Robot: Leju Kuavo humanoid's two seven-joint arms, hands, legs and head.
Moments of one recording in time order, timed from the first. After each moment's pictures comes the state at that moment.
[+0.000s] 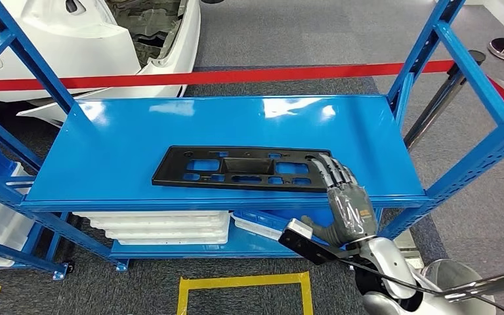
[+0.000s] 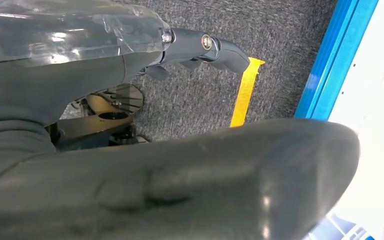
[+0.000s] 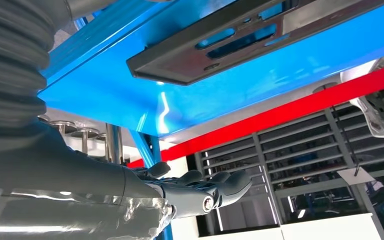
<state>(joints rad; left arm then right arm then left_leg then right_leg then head) -0.17 -0.05 -1.04 -0.37 0.88 0.31 -0.56 0.00 -0.54 0.40 -2.03 0.76 -0.37 0.34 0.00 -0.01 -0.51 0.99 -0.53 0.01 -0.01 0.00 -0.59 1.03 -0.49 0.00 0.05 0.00</state>
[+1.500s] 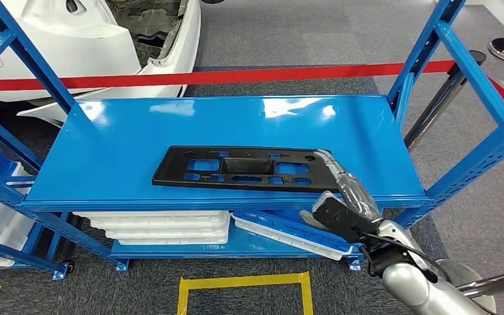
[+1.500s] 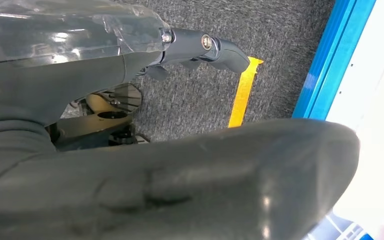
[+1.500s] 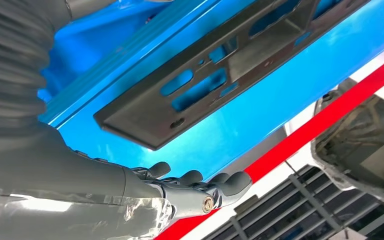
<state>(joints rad) -0.16 -0.05 -1.04 -0.37 0.88 0.30 -0.57 -0.02 -0.56 0.27 -2.01 0.15 -0.32 0.09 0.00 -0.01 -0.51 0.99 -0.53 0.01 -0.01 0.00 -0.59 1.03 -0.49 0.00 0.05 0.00</state>
